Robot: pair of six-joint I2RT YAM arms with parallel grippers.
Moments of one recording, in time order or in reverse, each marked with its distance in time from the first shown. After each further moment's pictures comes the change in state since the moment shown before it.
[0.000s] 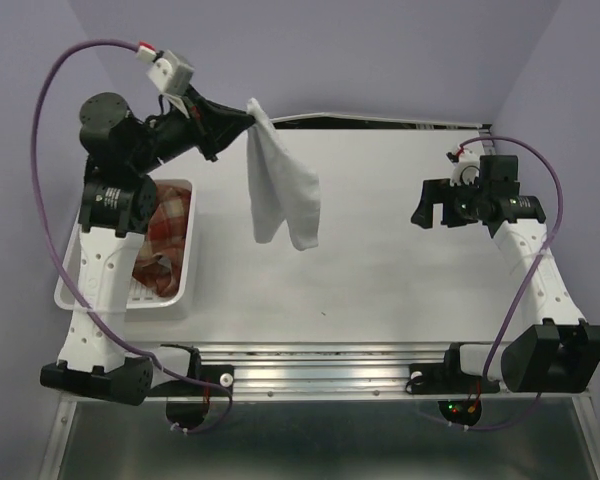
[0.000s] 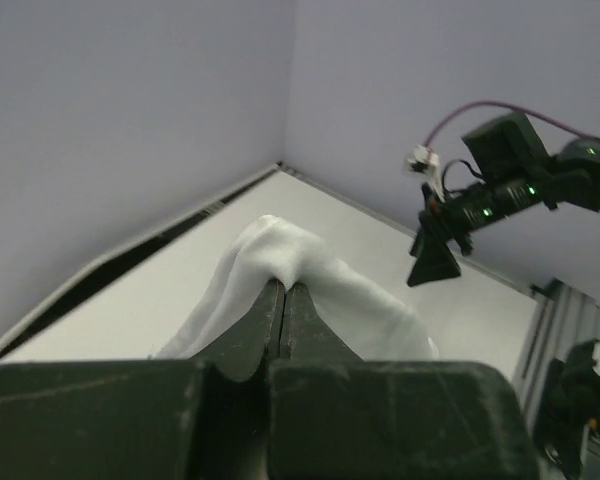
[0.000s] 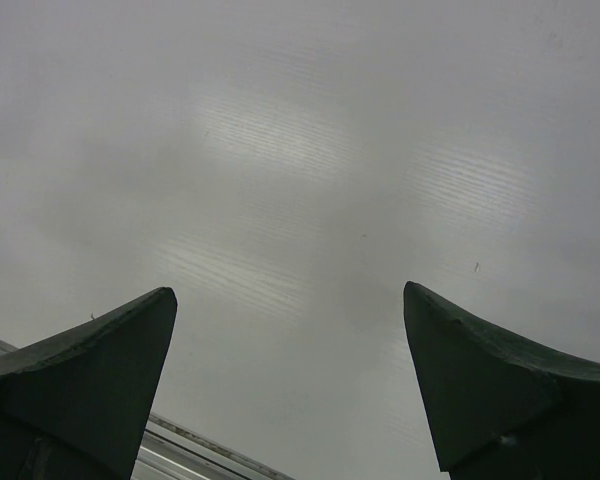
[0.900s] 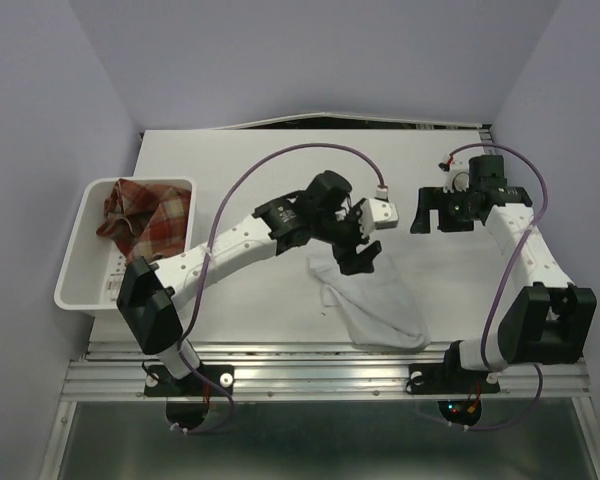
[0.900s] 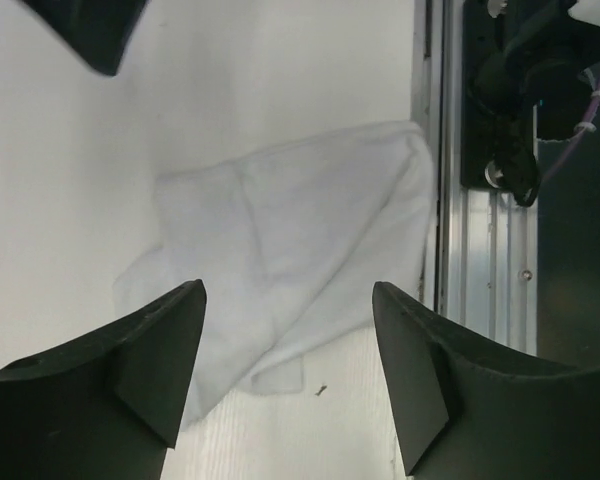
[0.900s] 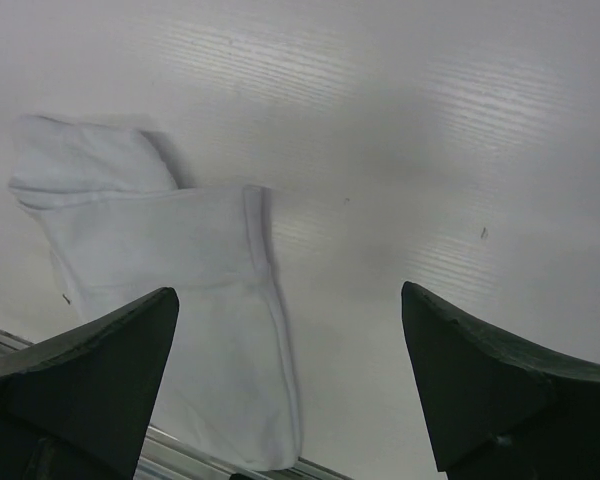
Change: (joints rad) left arm -0.887 0.390 -0.239 -0.227 -0.336 0.503; right arm -0.022 0.138 0.001 -0.047 0.021 -0.021
